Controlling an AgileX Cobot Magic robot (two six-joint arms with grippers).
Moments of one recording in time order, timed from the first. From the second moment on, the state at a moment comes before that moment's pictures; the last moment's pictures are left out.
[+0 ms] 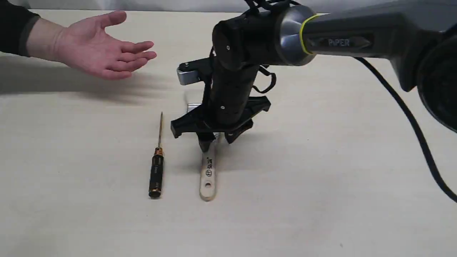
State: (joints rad) left arm 0.02 0.00 0.00 0.07 0.26 -0.07; right arm 0.66 2.19 -1.53 0.11 0.88 0.20
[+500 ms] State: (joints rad) left arm 0.02 0.00 0.00 0.07 0.26 -0.07; right arm 0.66 2.21 -1.55 0.11 0.89 0.35
